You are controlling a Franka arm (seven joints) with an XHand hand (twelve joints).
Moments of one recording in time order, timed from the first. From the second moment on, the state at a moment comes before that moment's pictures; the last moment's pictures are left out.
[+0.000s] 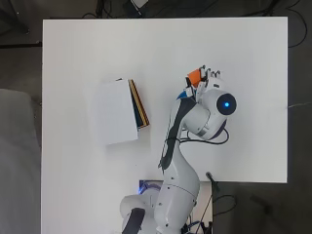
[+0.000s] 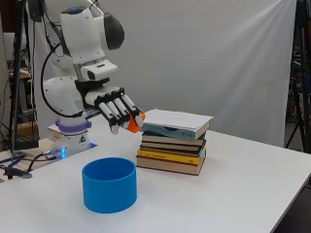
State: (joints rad) arm -0.04 -0.20 -0.44 -2.23 0.15 2.11 -1.09
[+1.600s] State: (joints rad) arm -0.13 -0.17 -0.47 -2.38 0.09 2.05 -1.12
